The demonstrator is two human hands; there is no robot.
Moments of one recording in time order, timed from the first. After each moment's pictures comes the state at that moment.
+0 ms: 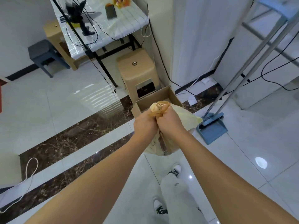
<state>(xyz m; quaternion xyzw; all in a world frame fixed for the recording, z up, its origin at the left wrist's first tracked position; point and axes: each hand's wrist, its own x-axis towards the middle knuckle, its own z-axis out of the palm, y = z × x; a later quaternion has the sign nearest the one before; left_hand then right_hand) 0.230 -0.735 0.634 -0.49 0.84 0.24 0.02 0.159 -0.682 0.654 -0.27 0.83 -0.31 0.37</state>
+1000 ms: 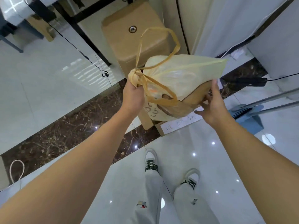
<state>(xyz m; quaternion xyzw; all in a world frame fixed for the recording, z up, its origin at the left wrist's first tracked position) 0.156 -0.999 0.396 -0.50 0.60 0.60 -0.18 -0.014 -0.833 0.352 0.15 0.59 -0.62 0.49</state>
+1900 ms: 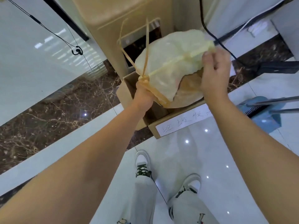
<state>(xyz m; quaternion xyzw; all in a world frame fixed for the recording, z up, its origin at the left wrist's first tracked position) 0.110 -1.010 0.193 -0.59 0.59 0.54 0.06 -0.047 -0.914 0.191 -0.16 0.81 -0.53 0.19</state>
